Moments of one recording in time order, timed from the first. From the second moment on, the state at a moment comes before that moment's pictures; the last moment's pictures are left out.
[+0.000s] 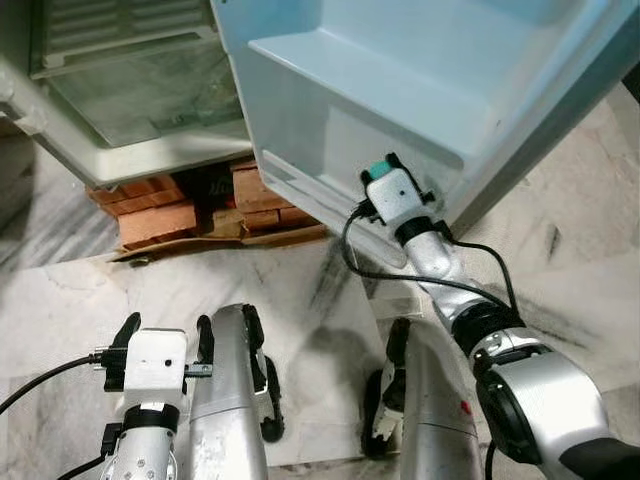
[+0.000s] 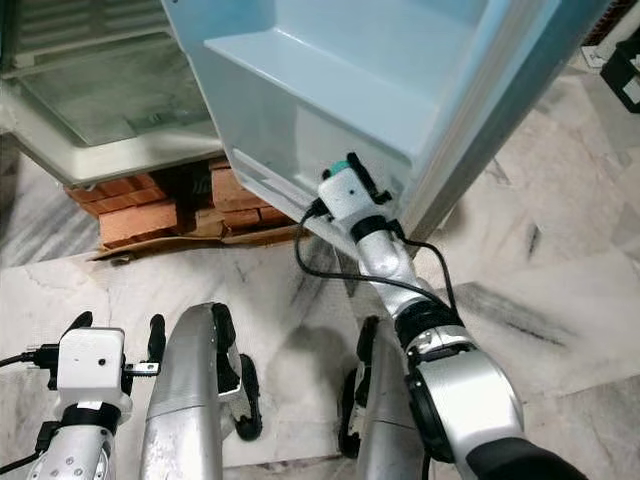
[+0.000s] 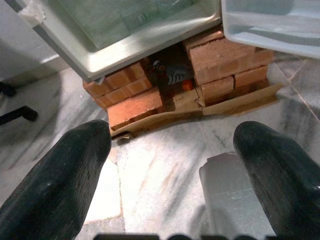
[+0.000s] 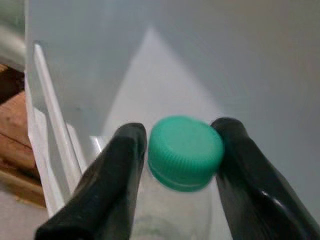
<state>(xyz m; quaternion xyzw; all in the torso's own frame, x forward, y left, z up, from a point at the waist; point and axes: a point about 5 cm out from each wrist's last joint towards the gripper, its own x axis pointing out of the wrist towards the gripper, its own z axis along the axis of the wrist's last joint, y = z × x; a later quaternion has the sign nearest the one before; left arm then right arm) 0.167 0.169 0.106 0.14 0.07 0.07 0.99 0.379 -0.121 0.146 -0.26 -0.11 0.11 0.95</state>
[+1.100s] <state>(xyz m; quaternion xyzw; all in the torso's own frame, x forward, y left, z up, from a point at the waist) 0.214 0.167 0.094 0.15 0.05 0.05 0.99 0.340 -0.119 0.130 -0.18 -0.12 0.25 0.94</state>
